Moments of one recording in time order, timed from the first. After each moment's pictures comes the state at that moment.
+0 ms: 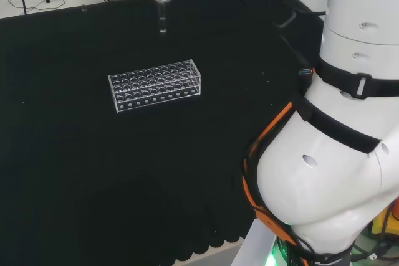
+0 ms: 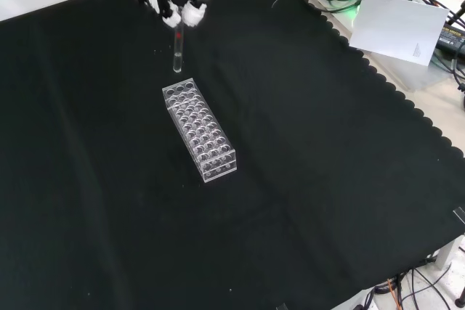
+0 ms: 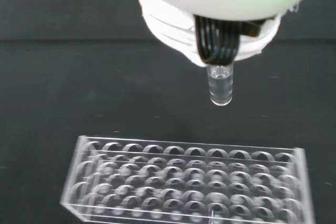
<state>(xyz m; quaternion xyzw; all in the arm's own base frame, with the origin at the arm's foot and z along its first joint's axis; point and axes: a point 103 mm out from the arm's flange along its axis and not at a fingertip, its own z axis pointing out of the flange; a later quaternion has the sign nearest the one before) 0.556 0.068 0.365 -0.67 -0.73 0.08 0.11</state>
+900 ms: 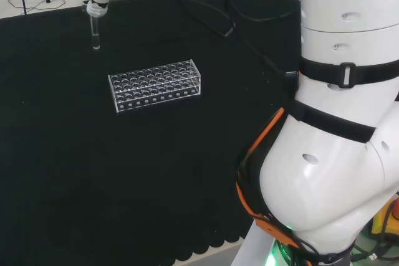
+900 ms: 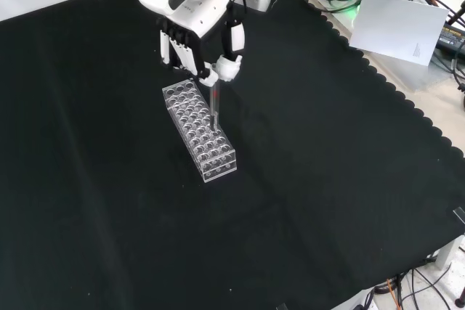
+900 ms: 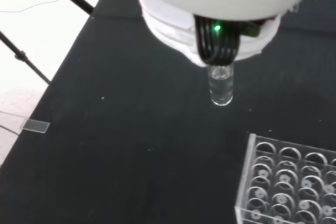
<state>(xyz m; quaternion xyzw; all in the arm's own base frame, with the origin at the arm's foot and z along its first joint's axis) 0.565 0.204 0.352 -0.58 -0.80 0.06 0.15</state>
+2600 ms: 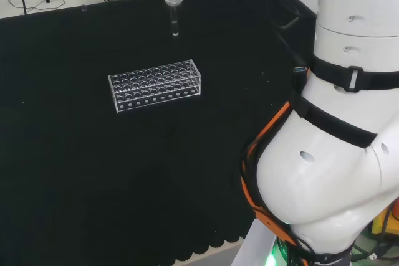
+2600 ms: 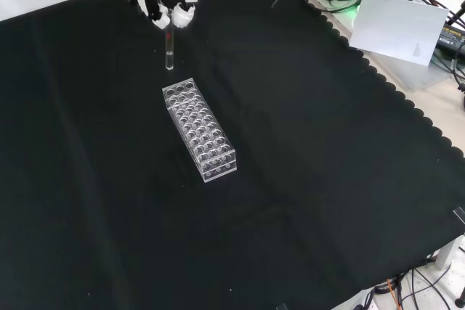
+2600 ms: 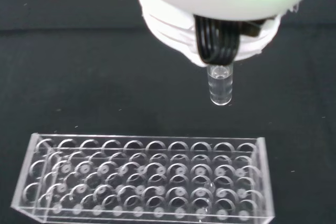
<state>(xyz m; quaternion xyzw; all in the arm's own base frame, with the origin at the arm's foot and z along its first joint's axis) 0.567 0.038 0.347 -0.69 -0.70 0.10 0.12</state>
